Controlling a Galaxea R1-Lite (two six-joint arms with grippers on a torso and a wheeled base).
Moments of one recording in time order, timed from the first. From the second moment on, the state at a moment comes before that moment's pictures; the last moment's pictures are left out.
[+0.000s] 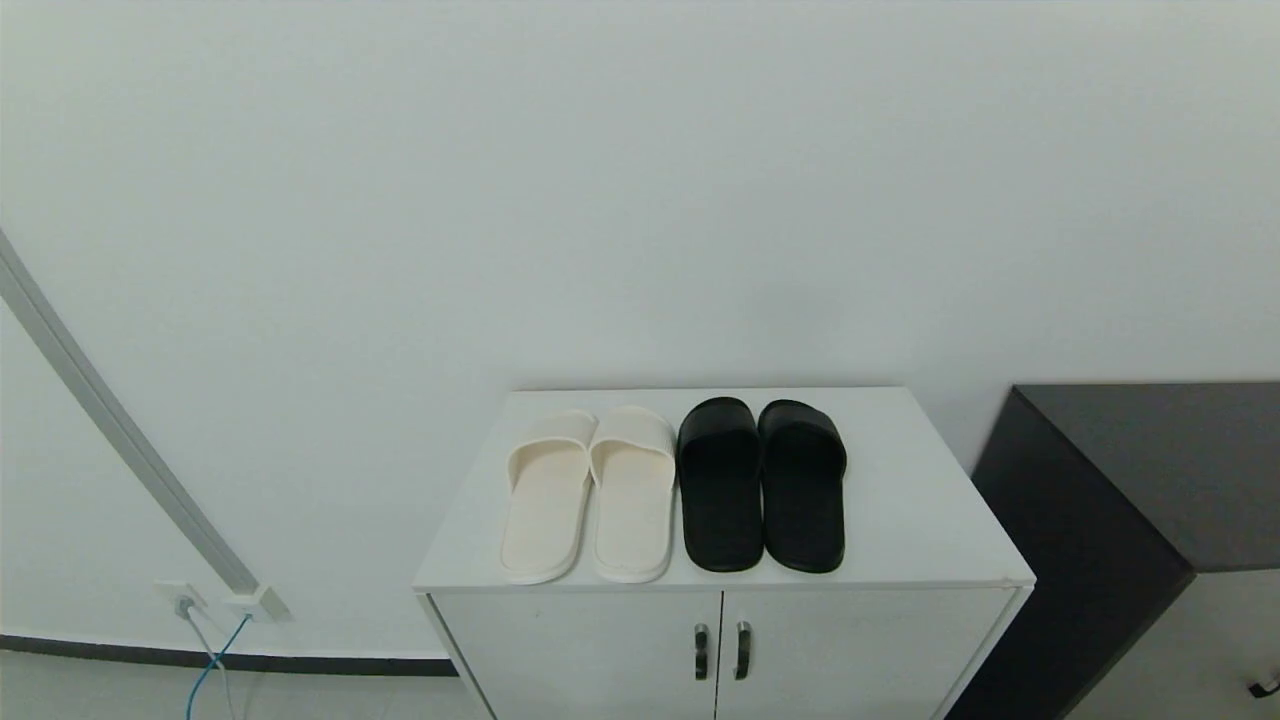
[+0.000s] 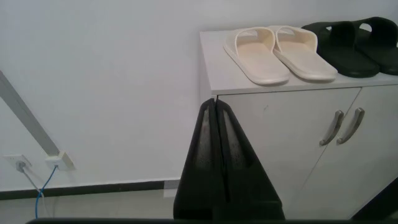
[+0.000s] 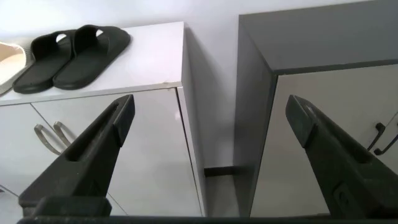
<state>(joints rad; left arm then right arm) 0.00 0.00 0.00 0.00 -0.02 0.03 0.00 0.00 0.00 0.00 -0.02 0.06</state>
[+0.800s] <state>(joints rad) 0.00 0.00 0.00 0.00 -0.02 0.03 0.01 0.01 -0.08 0.01 0.05 -0.02</state>
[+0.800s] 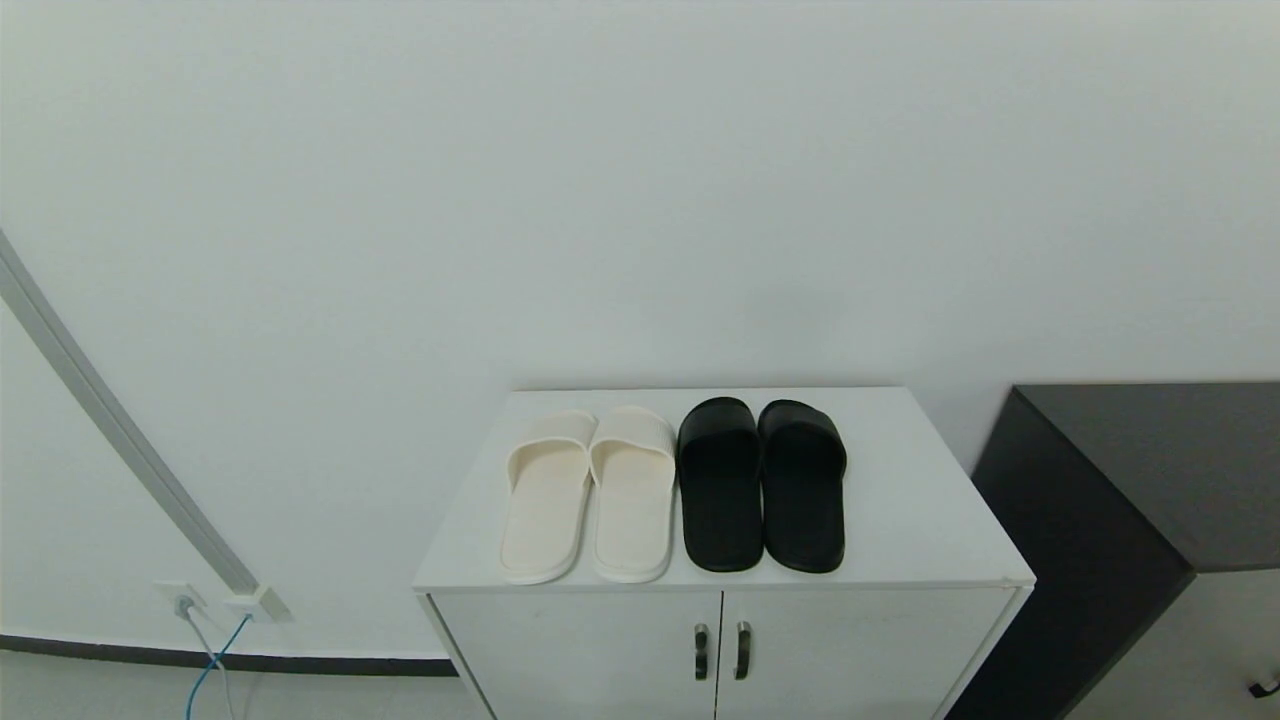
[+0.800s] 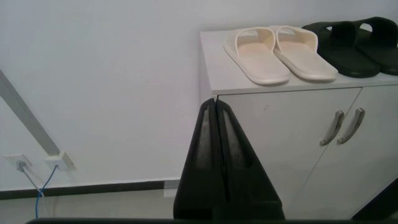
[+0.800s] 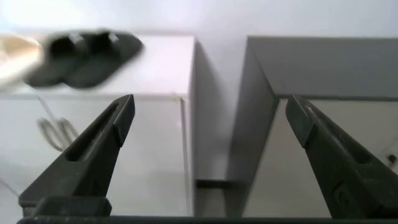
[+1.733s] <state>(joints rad) 0.00 0.00 0.00 0.00 0.02 0.02 0.45 0.96 -0.39 -0.31 0.00 0.20</state>
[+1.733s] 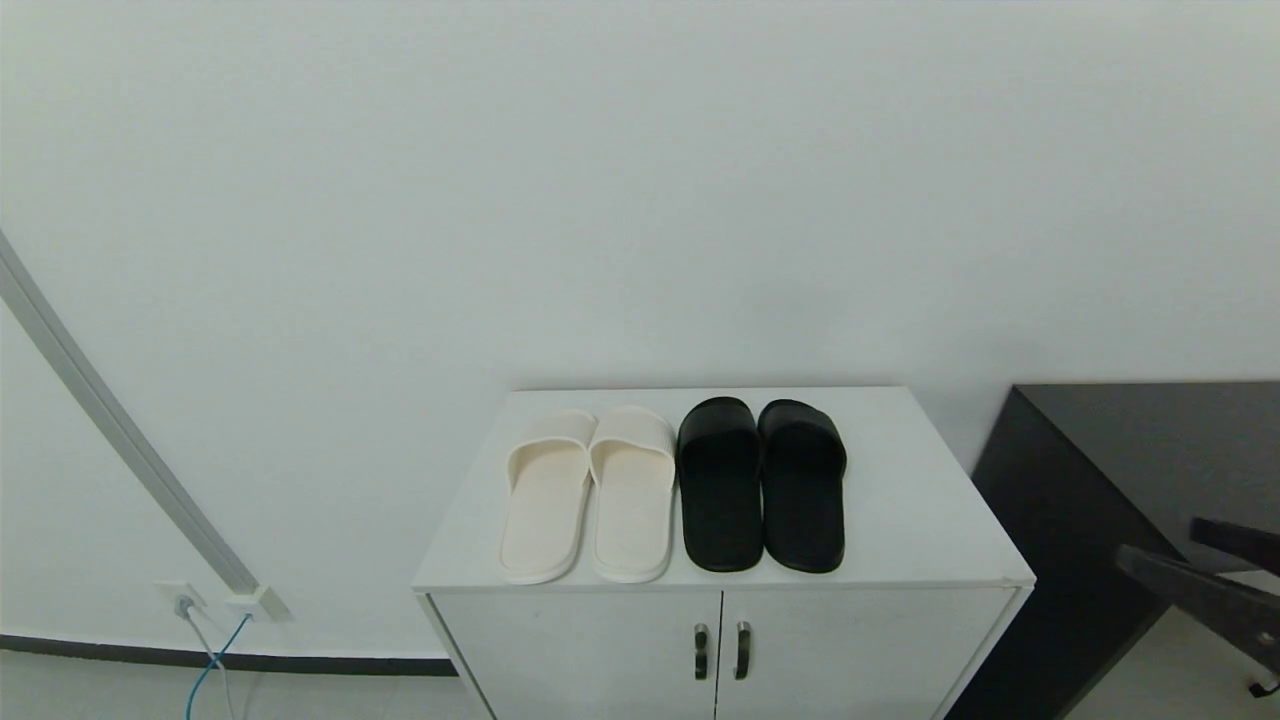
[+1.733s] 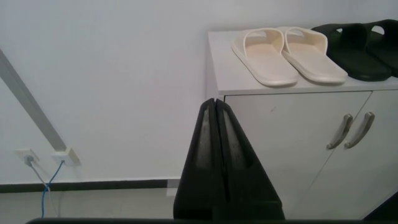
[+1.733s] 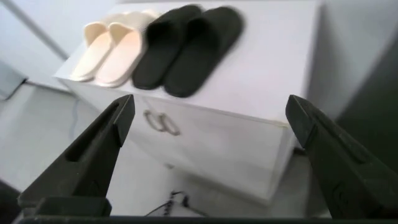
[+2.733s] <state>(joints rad) 0.00 0.00 0.00 0.00 0.02 0.02 0.87 1.81 -0.94 -0.40 -0.59 0.41</state>
